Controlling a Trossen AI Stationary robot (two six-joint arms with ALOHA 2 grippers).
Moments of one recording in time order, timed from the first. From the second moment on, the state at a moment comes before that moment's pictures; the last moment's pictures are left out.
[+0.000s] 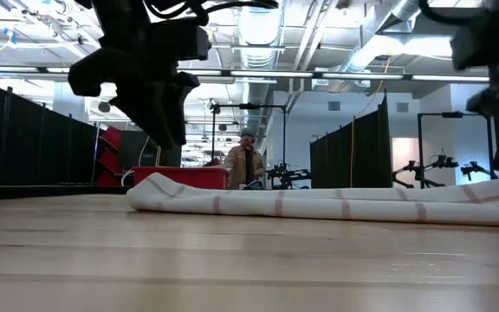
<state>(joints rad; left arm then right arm) -0.16 1.57 1.04 -0.61 -0.24 0.17 0.64 1.42 0.78 -0.70 0.14 0.76</state>
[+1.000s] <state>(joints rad) -0.22 1.74 1.04 -0.53 -0.13 0.06 0.62 1.57 0.78 -0.73 0.16 0.81</state>
